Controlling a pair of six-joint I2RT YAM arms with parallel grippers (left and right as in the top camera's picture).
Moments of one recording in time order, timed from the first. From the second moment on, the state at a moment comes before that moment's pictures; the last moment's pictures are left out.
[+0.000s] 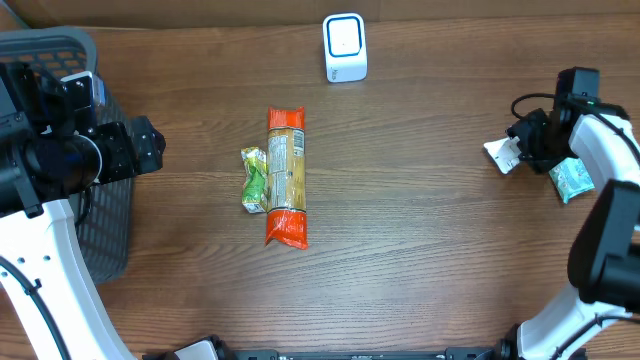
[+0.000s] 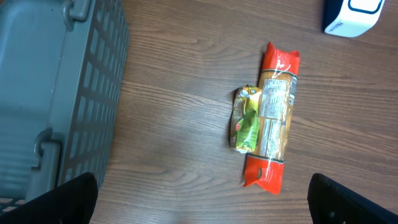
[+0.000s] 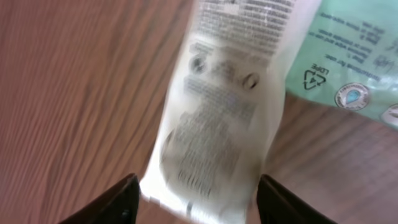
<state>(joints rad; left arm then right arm) 0.36 1.43 1.89 -1.51 0.19 0.06 -0.23 1.91 1.36 -0.73 -0.12 0.73</state>
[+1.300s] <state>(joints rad) 0.36 1.43 1.89 -1.50 0.19 0.06 0.72 2.00 1.42 -0.41 -0.22 0.68</state>
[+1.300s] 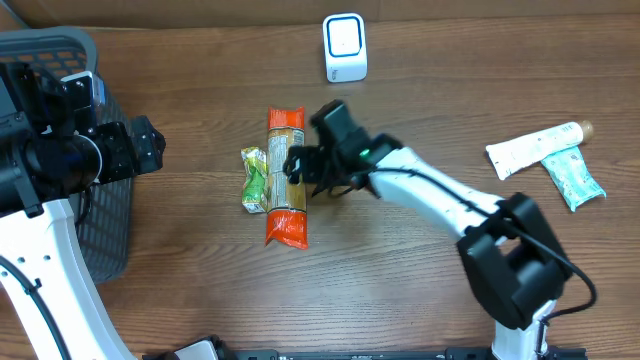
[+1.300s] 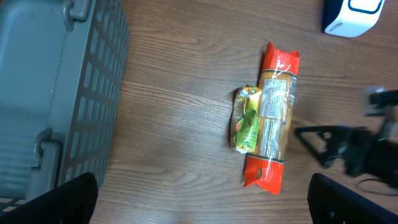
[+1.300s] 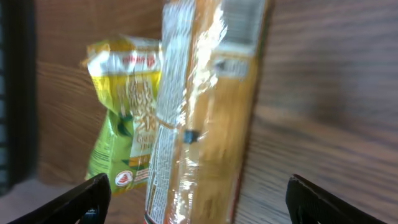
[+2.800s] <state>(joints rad) 0.36 1.43 1.89 -1.50 0.19 0.06 0.73 2.11 1.46 -0.52 -0.10 0.72</state>
